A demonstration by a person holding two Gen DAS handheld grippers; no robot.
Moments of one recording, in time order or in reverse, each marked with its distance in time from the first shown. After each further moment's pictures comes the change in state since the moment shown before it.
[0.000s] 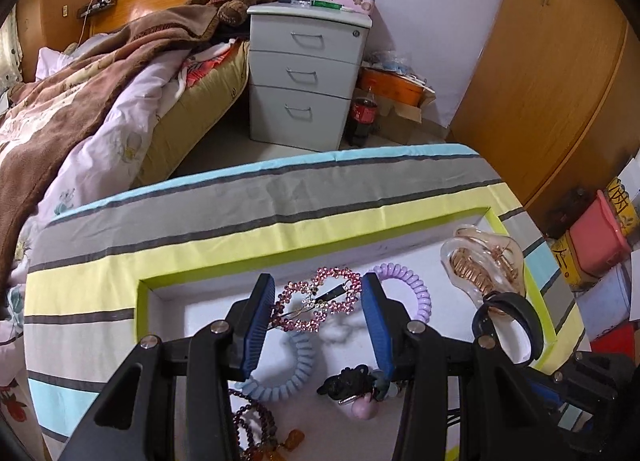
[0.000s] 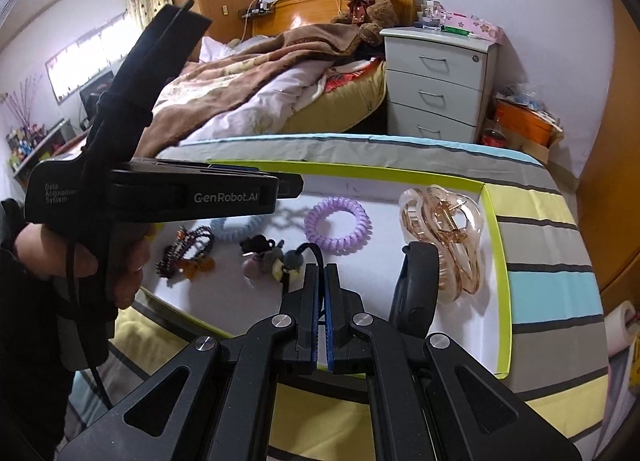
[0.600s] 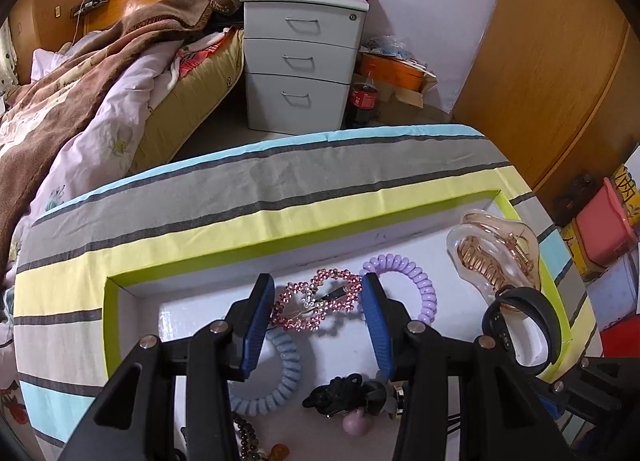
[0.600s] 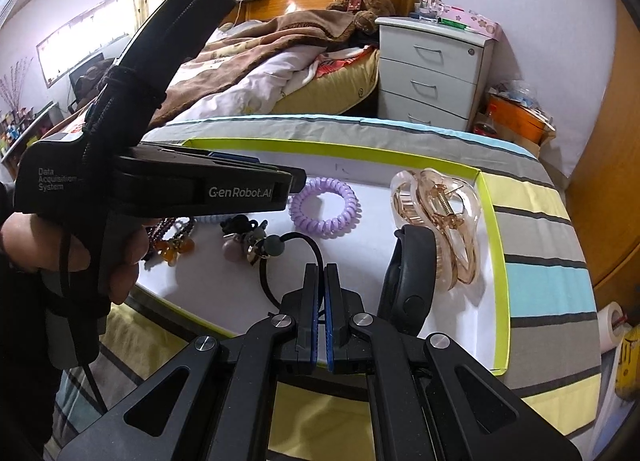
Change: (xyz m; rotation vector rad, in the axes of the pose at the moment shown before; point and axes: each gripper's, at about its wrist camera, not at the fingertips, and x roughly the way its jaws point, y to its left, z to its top) left arm 0.020 -0.012 -0.003 0.020 0.039 0.013; right arm 0.010 -0.002 -0.002 -0.022 0.050 -0.047
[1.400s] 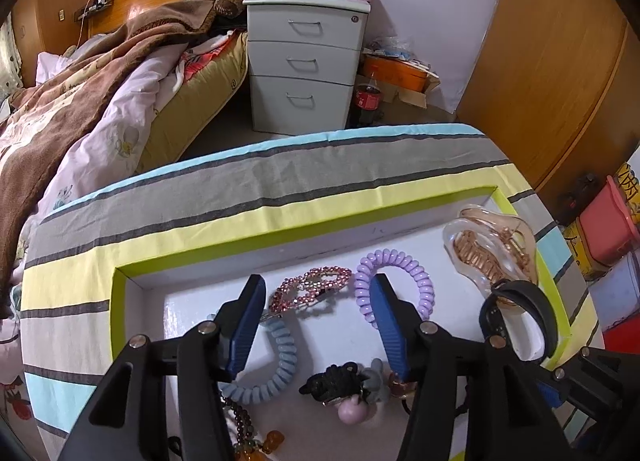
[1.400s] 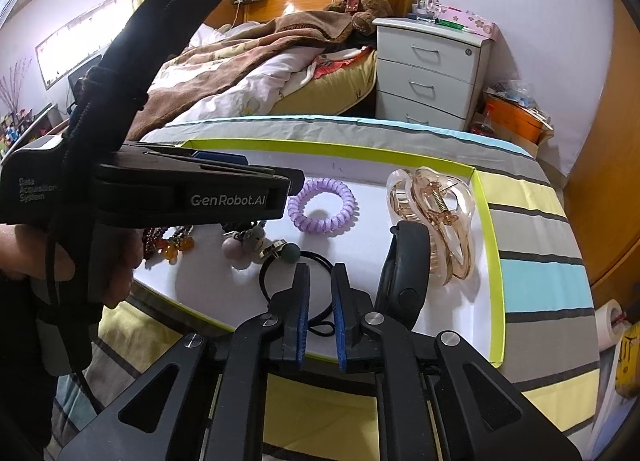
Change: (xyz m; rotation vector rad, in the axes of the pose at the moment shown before) left arm -0.009 -0.004 -0.005 0.009 -0.012 0.023; right arm -0.005 0.001 -0.003 0.005 -0.010 -0.006
